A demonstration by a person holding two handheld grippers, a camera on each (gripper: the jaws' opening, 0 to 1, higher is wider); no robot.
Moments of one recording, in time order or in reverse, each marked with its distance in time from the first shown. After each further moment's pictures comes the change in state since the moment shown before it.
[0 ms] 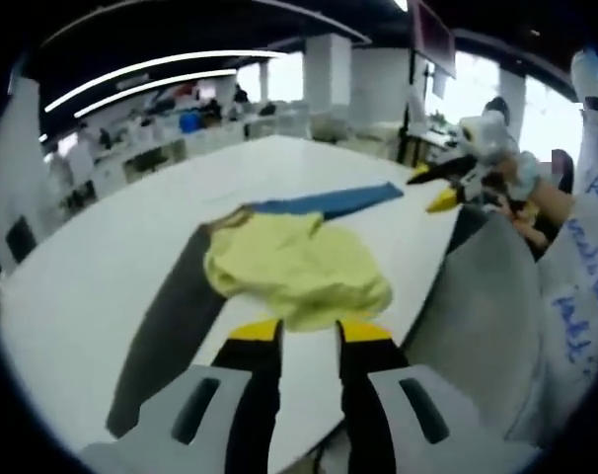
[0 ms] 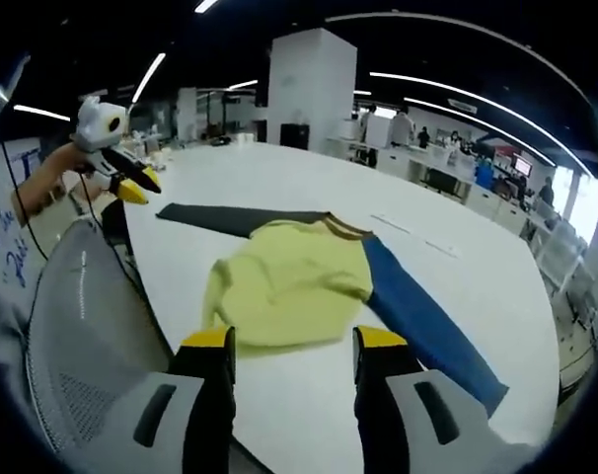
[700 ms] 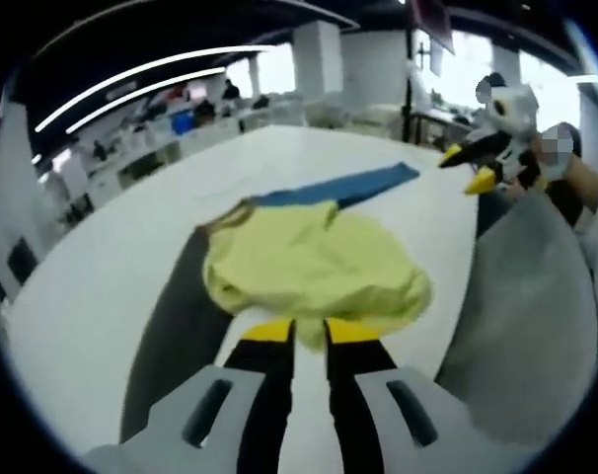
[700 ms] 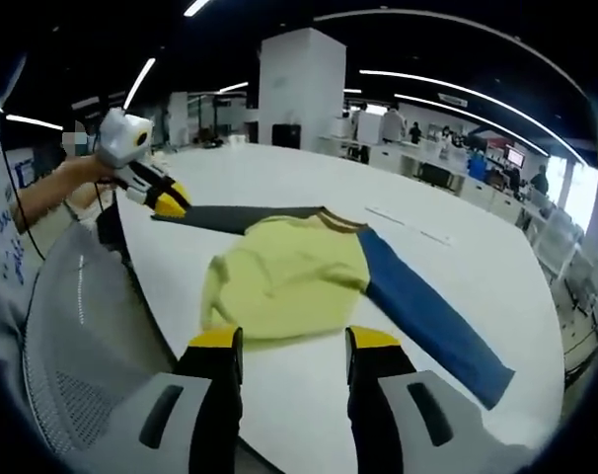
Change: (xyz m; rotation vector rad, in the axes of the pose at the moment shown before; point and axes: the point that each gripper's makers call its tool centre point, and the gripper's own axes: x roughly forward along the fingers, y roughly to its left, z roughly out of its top) left arm 0.065 0.024 0.000 0.068 0.025 0.010; right arm -0.002 -0.004 -0.012 0.044 -0.005 -0.023
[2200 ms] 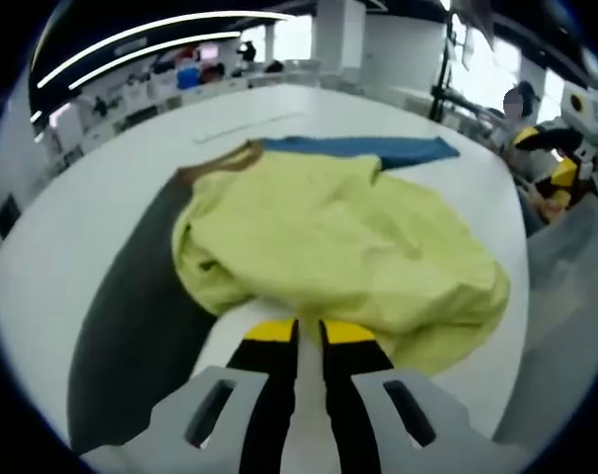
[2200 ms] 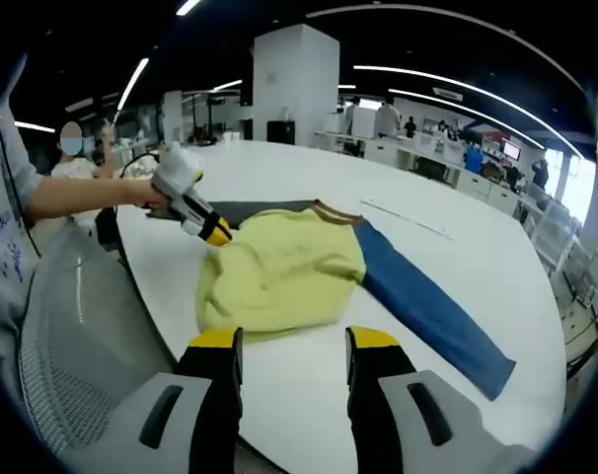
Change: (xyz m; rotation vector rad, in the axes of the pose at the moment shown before) left arm 0.099 0.030 -0.045 -0.139 0.116 -0.028; right arm 0.003 -0.004 -0.011 0.023 0.021 -0.015
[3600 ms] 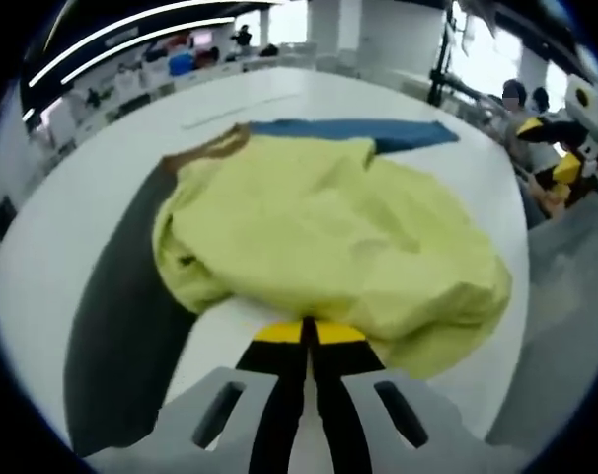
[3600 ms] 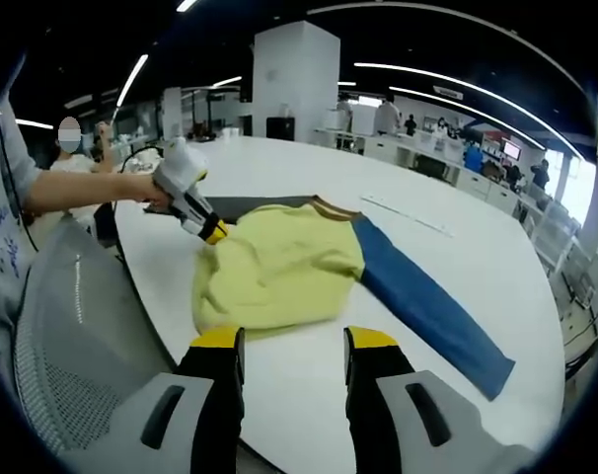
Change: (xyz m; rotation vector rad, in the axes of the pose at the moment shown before) left arm 0.008 -0.011 -0.009 -0.012 0.087 -0.007; right arm 0.002 -0.002 -0.003 -0.006 0.011 -0.006
